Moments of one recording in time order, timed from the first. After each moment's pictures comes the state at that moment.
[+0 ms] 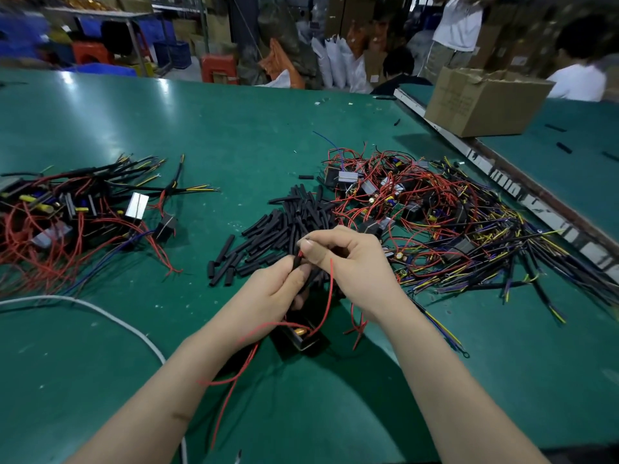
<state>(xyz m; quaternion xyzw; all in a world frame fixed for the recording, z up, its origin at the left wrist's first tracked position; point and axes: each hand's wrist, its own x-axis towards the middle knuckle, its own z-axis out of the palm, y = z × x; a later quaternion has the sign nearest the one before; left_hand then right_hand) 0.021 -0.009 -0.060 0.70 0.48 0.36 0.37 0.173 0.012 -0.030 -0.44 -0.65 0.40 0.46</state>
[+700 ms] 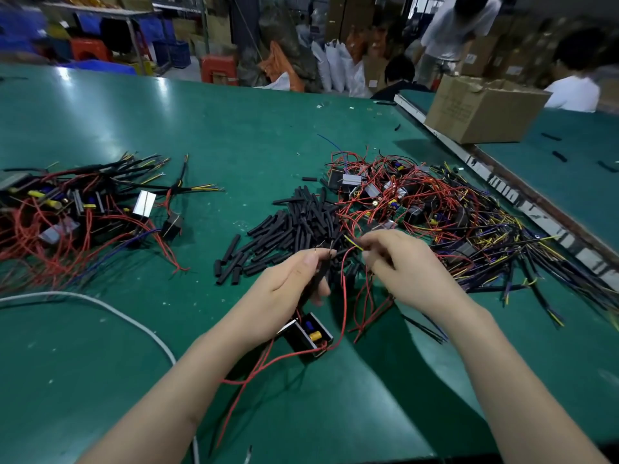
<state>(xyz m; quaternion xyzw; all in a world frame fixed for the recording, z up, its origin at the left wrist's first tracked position) 0.025 -0.020 -0.050 0.66 0.40 0.44 0.47 0.232 0.020 -0.028 -0.56 -0.79 0.09 0.22</state>
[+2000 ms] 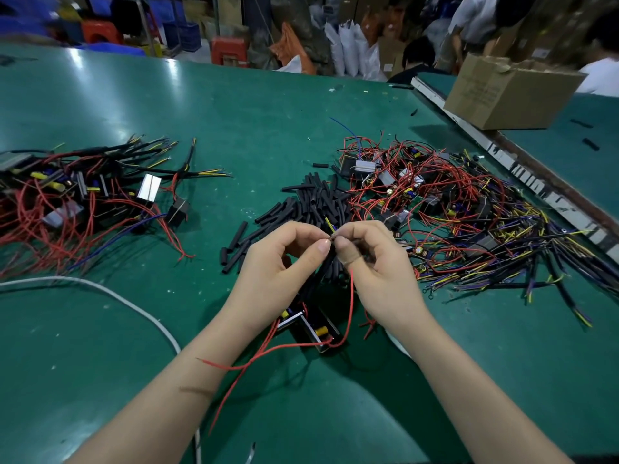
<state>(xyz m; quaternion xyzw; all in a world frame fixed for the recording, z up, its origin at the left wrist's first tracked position) 0.023 -0.013 -0.052 0.63 0.42 0.55 0.35 0.174 -0.003 -0.048 -0.43 -0.70 0.28 0.49</state>
